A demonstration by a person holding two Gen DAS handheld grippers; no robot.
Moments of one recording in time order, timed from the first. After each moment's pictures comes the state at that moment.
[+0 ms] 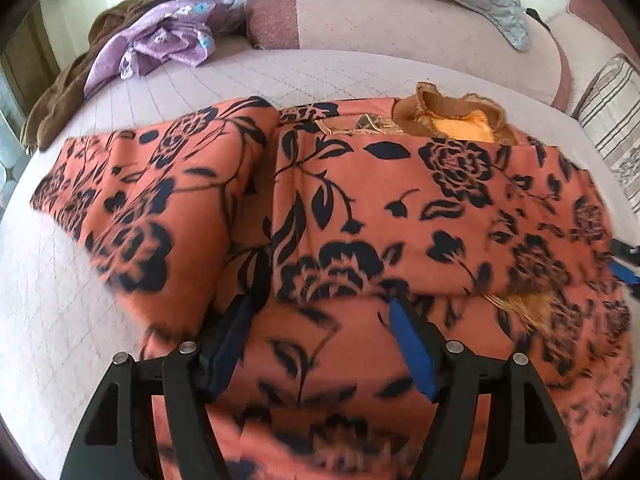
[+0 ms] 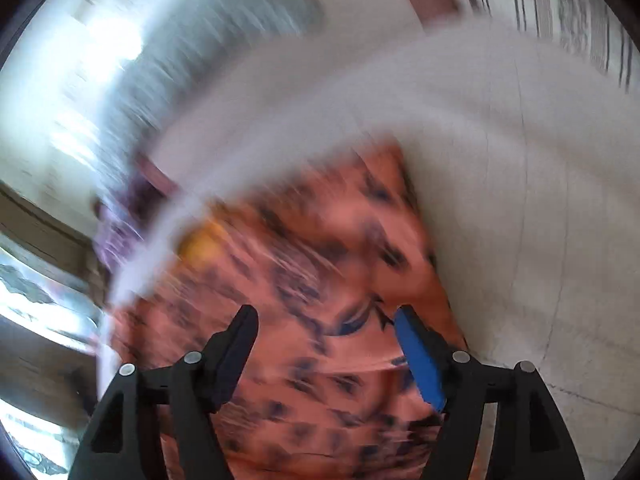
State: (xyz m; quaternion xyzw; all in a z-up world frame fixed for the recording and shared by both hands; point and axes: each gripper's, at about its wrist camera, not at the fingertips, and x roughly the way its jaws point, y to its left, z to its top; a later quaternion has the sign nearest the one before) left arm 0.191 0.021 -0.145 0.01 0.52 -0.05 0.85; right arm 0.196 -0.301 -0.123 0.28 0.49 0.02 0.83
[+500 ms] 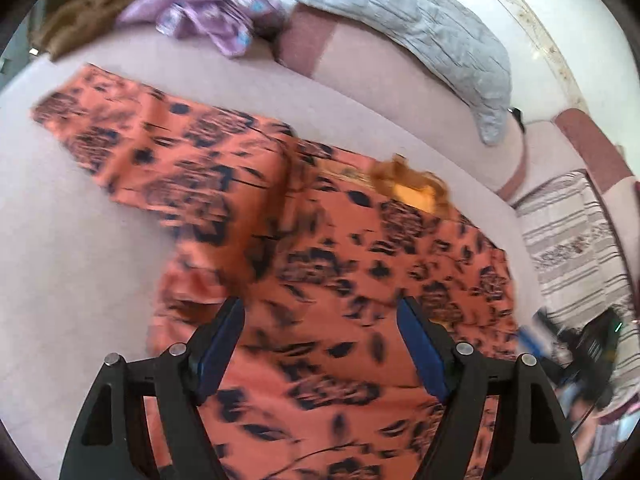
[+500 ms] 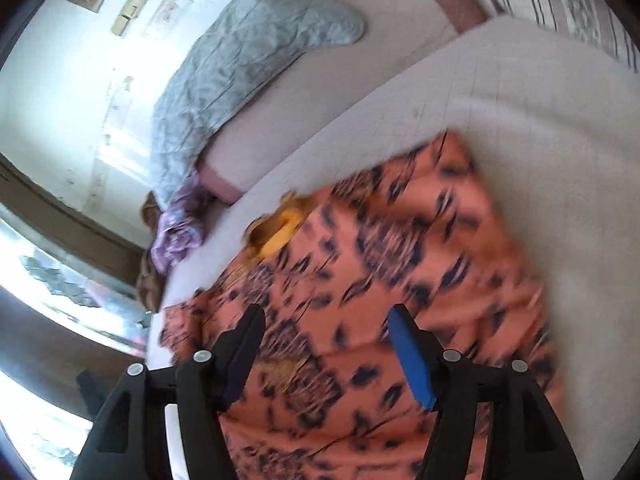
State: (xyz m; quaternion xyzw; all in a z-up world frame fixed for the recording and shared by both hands) left arm 0.169 0.073 -0.112 -0.20 0.49 -0.12 0.84; right arm 0.155 -0.244 -0.086 0.33 0.40 0.11 0.85
